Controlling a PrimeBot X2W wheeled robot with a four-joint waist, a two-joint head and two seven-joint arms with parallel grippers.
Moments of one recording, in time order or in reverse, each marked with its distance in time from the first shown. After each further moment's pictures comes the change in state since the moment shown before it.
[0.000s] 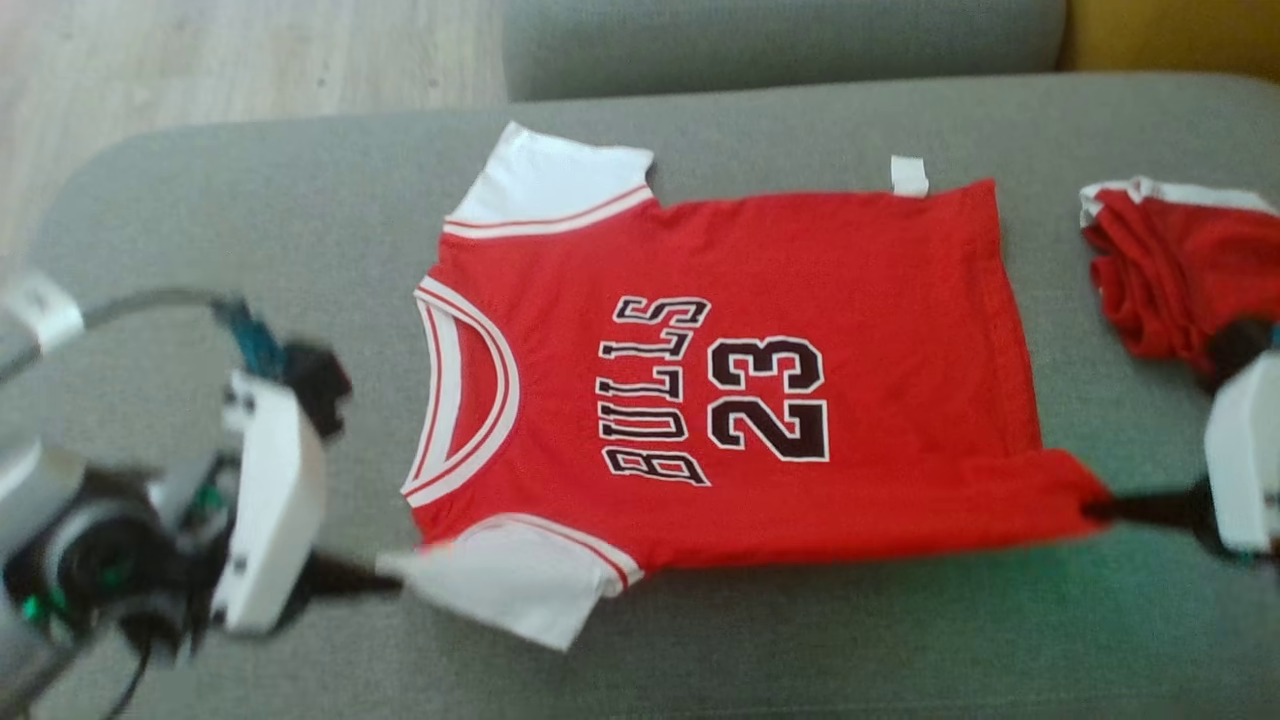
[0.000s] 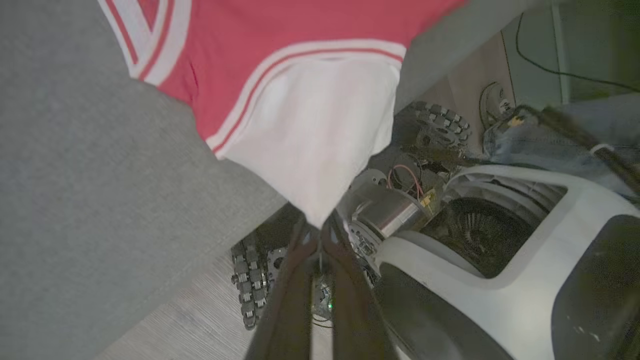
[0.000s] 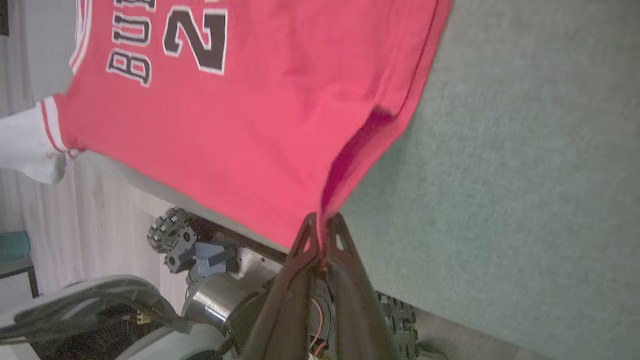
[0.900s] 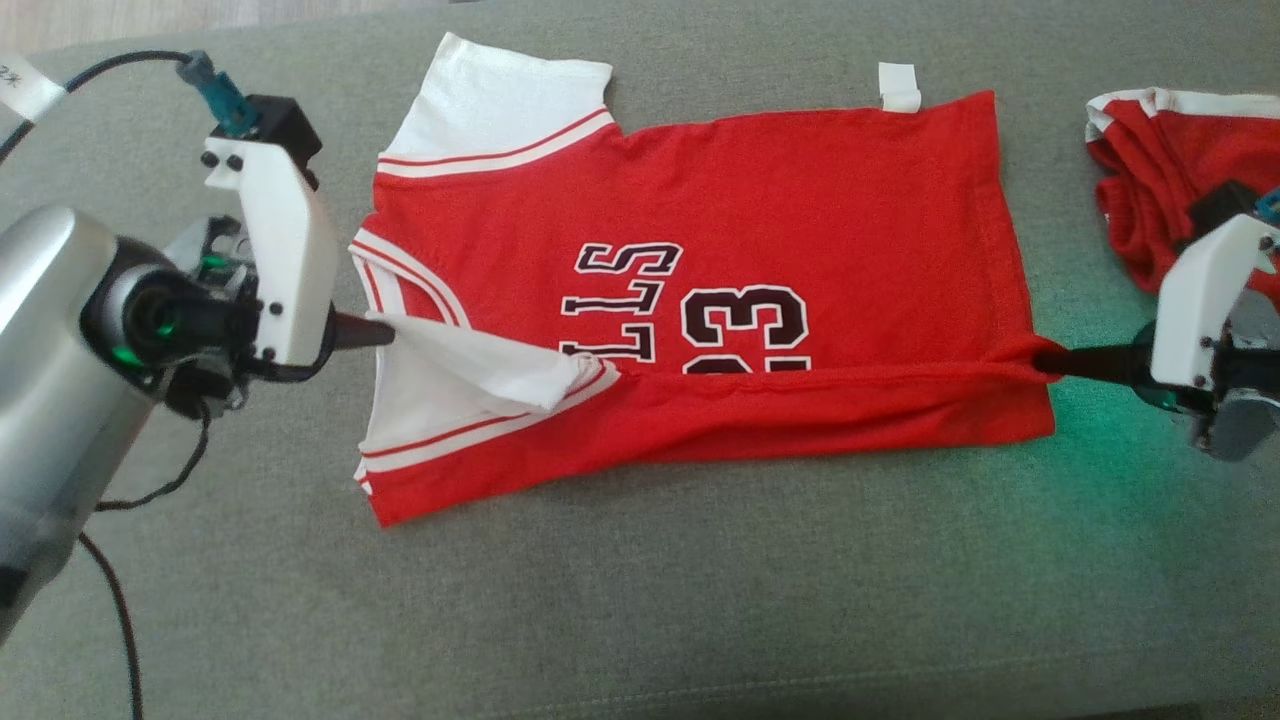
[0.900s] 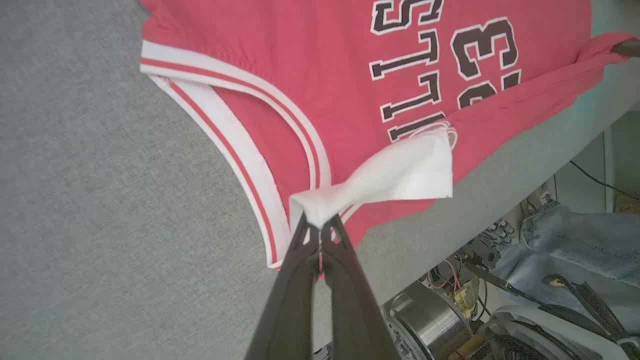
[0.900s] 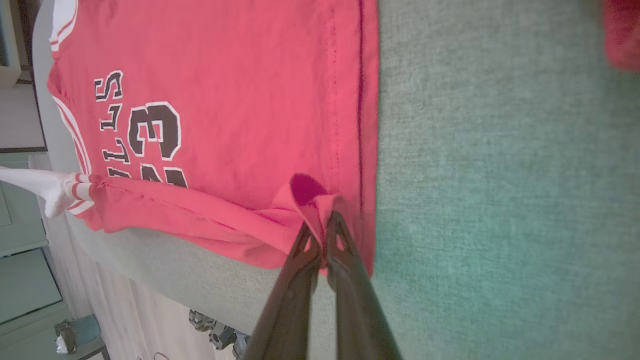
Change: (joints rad) left arm -0.365 -0.316 -0.007 0.591 0.189 -0.076 -0.054; right arm -0.253 0.302 -0.075 0.442 -0.017 0.000 0.023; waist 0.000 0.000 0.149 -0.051
